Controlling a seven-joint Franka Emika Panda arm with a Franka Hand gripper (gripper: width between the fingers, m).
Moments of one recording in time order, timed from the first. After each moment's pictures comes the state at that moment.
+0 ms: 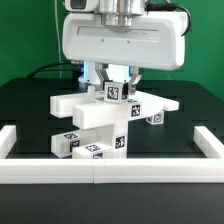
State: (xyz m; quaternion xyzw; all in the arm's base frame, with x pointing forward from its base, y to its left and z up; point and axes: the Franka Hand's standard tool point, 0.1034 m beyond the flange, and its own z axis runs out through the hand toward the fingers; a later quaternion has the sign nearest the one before) arm 0.579 -0.015 0.115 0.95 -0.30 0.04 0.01
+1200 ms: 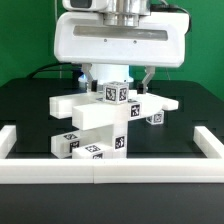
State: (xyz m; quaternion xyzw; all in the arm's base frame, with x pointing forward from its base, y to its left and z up) arm 0.580 -0.017 0.115 1.00 0.05 0.03 0.02
